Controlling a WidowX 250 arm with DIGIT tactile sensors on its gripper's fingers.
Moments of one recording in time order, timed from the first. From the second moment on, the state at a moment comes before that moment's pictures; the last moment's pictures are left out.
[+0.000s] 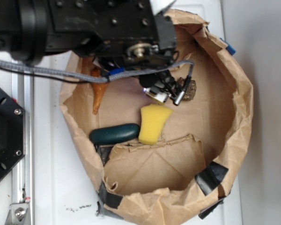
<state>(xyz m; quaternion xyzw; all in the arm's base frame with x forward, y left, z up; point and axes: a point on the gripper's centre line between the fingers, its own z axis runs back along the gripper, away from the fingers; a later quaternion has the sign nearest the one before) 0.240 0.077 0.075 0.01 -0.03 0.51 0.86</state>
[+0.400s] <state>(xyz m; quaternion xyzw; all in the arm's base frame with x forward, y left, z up) 0.212 0.082 0.070 0.03 -0.01 0.49 0.87</state>
